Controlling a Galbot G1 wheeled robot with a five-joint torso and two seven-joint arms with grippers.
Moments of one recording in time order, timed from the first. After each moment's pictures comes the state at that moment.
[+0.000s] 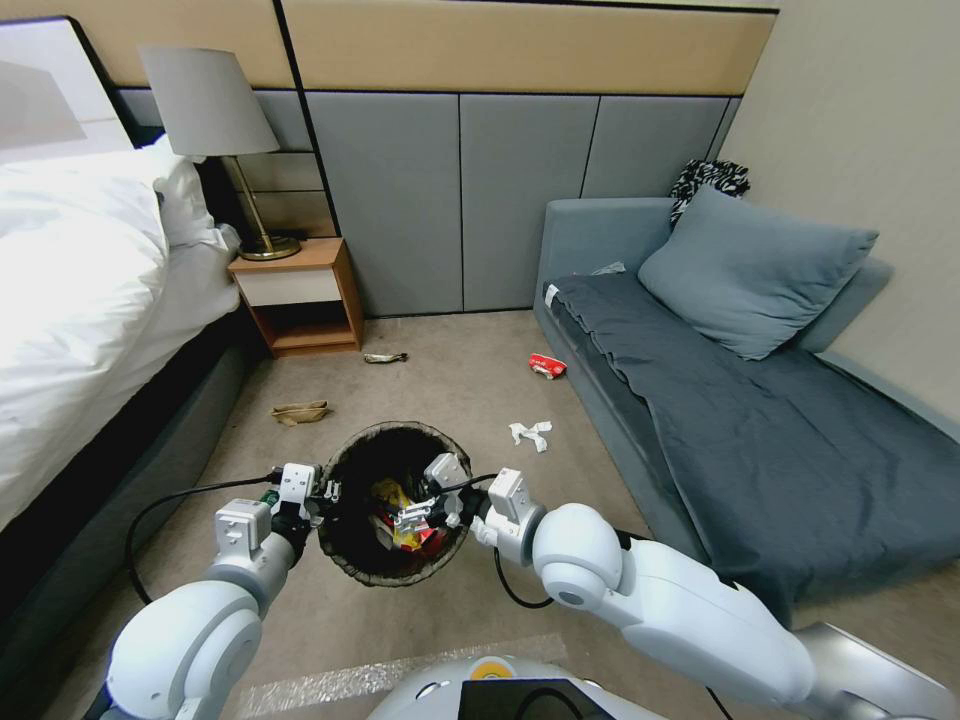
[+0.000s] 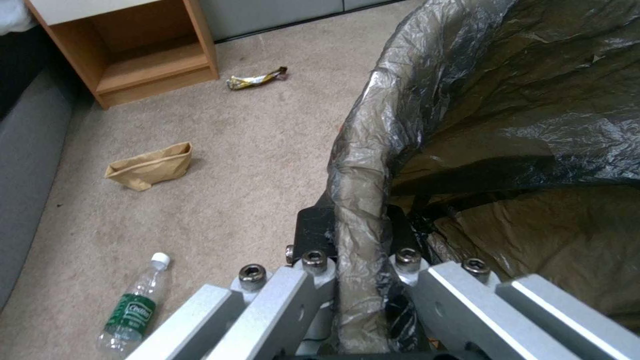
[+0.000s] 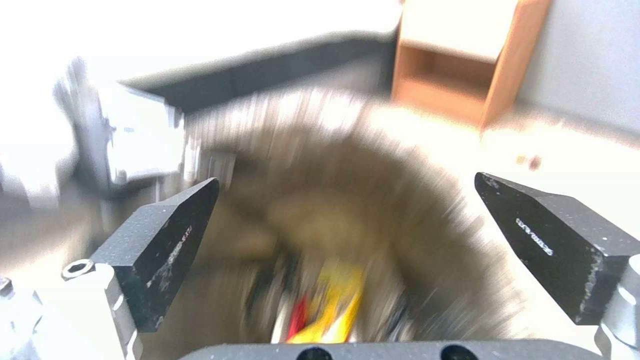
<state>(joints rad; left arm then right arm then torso) 1.67 -1.11 -0.76 -2.50 -0.49 0.74 -0.13 -0.71 0.97 -0.44 2.27 0.77 -0.60 0.24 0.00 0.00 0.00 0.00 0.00</state>
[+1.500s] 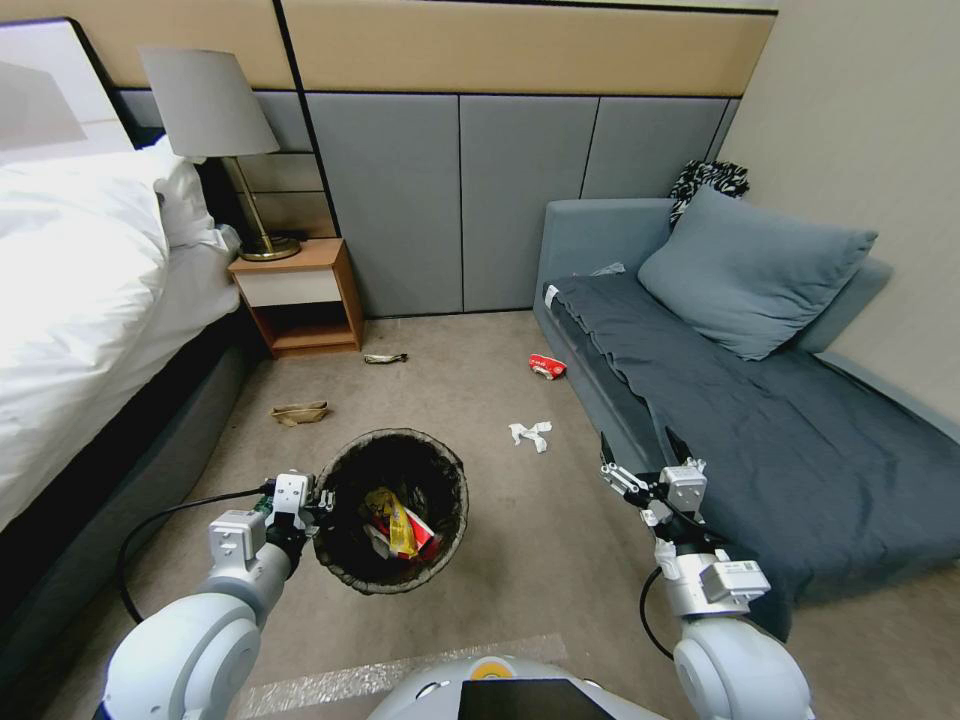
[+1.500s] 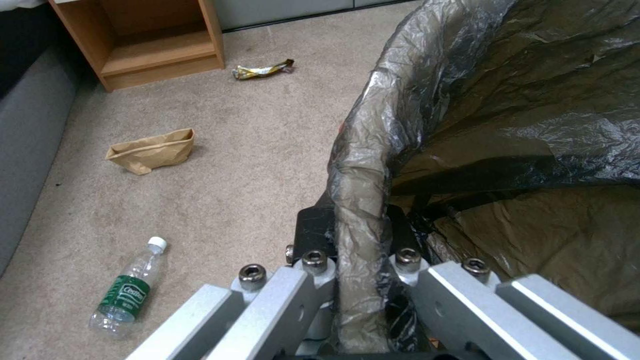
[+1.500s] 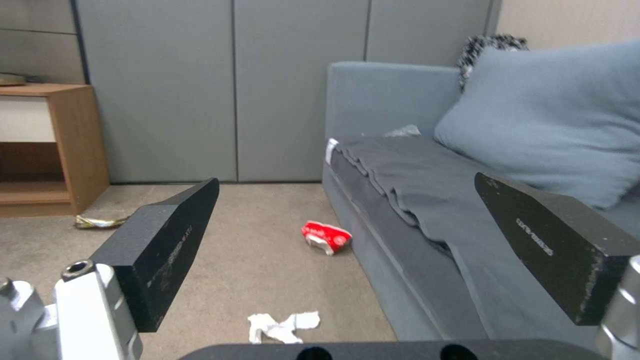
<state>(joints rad) 1.69 -1.19 -0.77 -2.50 -0.45 0.74 -0.11 -1.82 1.55 0.56 2.46 -0.03 -0.05 0.04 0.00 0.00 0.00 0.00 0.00</state>
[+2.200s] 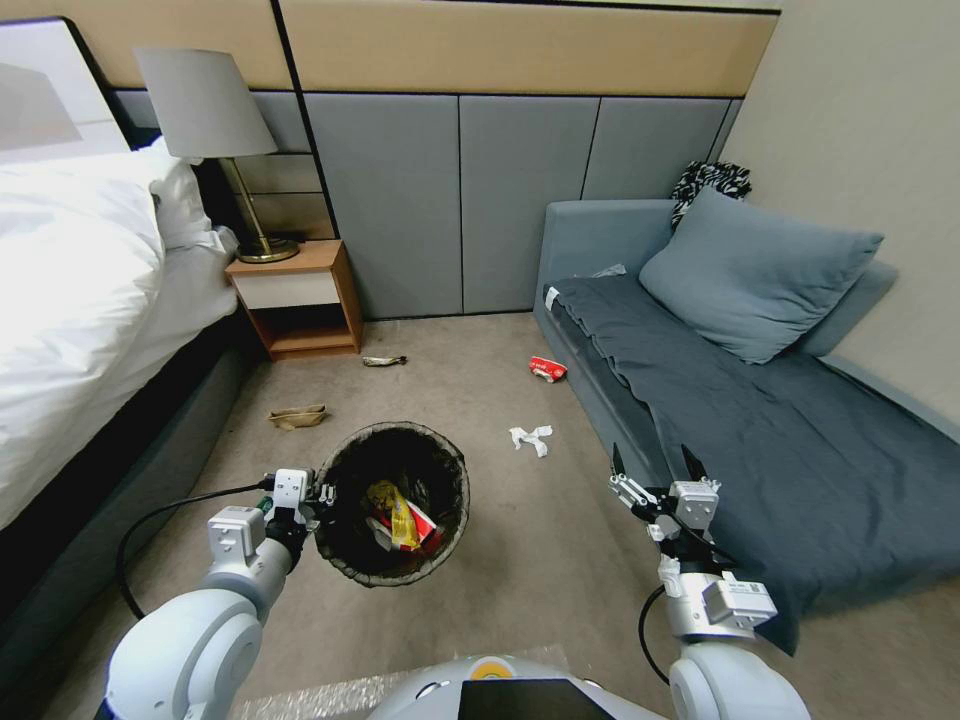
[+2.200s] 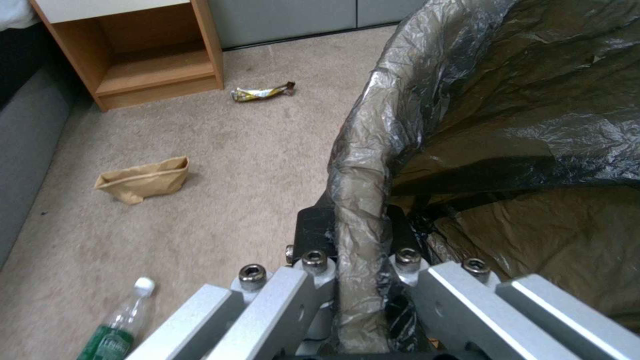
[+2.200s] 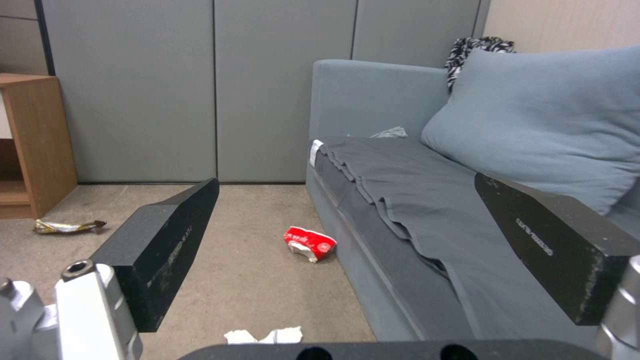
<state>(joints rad) 1.67 -1.22 -0.77 -2.50 -0.44 0.74 -0.09 -1.87 1.61 0.56 2.48 -0.10 -0.02 0.03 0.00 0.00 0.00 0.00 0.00</state>
